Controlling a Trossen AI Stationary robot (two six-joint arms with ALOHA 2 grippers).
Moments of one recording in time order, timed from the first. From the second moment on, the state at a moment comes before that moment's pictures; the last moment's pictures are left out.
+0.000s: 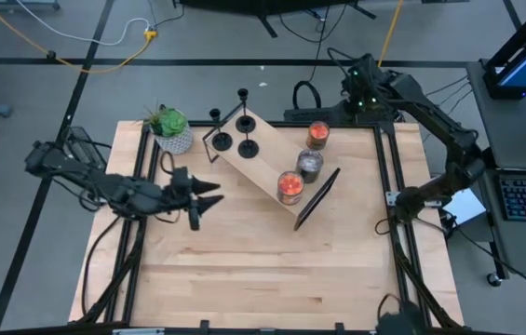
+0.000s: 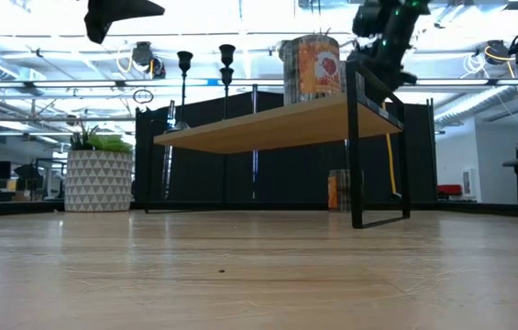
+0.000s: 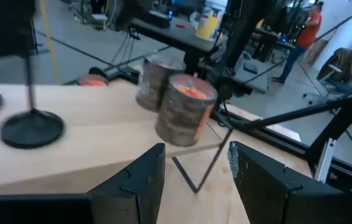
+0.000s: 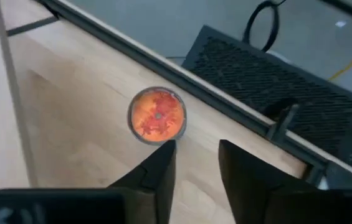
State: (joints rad) left arm -0.37 0.91 0.69 0.02 -0.61 -0.45; right arm -0.88 1.46 1.52 -1.07 0.02 0.13
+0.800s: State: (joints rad) left arm -0.33 0.82 0.68 -0.09 -0.61 -0.44; right arm -0.98 1.73 1.42 -0.91 -0.05 0.09
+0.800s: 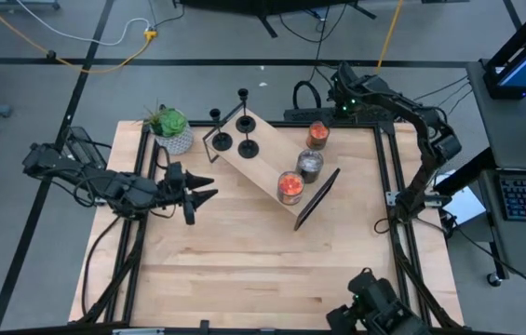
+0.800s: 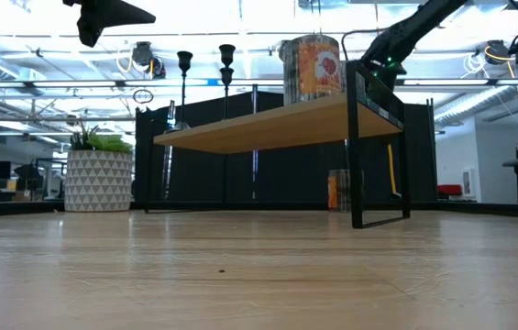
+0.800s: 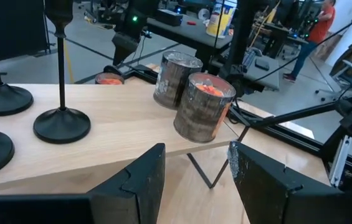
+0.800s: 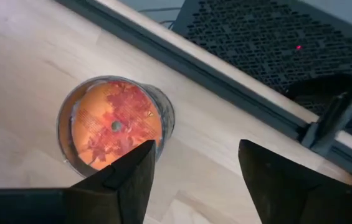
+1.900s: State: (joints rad) left arm -0.33 0.82 0.68 -0.09 -0.63 -0.45; right arm -0.97 1.81 1.32 -0.75 -0.11 0.12
